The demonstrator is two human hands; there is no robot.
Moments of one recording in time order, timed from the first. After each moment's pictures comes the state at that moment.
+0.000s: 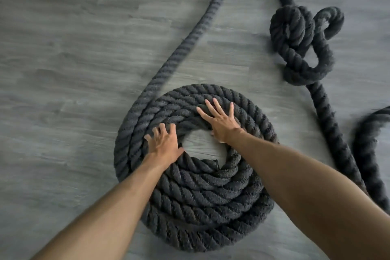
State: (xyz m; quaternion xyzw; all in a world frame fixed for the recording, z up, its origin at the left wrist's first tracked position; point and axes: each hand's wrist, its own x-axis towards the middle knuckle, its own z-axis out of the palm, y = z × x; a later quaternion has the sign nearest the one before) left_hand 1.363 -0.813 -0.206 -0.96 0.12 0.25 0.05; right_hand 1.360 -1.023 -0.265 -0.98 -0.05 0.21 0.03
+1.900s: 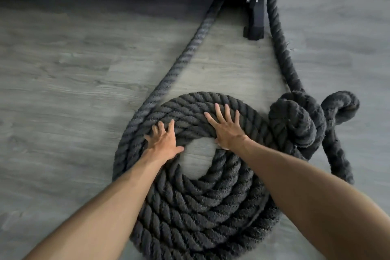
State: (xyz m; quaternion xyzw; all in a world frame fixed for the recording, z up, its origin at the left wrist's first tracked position) left_hand 1.719 -1.007 -0.214 -0.95 0.12 0.29 0.03; right_hand 1.676 -1.221 -0.268 -0.97 0.02 0.25 -0.01
